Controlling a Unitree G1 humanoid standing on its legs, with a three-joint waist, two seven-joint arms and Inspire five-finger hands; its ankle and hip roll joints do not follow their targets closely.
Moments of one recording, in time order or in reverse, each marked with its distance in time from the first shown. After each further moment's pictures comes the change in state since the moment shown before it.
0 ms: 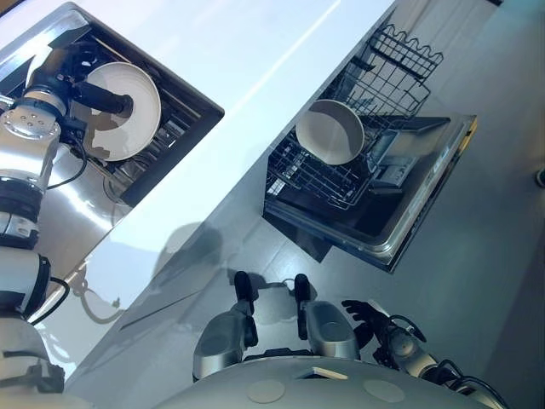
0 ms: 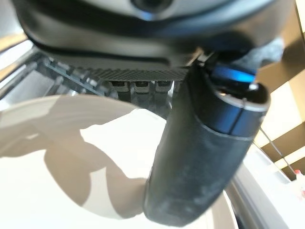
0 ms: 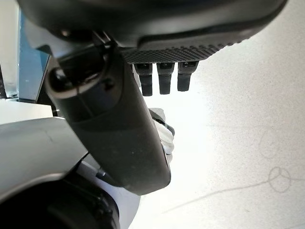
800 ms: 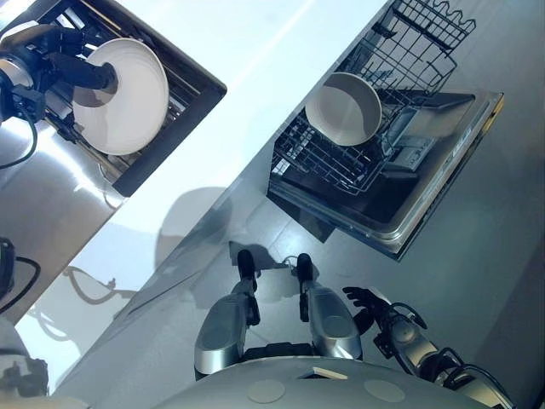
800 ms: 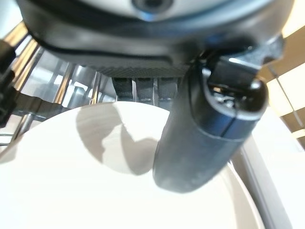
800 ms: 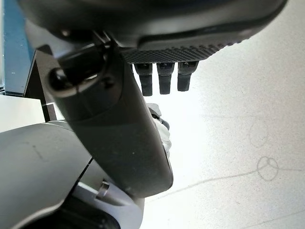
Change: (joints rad) left arm -0.123 0.141 -0.011 -0.027 -0.099 0.173 -0.513; right arm -0.045 -0.012 -0.013 0.011 0.015 0.001 0.014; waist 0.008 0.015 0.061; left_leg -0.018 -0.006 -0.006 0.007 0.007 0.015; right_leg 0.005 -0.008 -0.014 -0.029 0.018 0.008
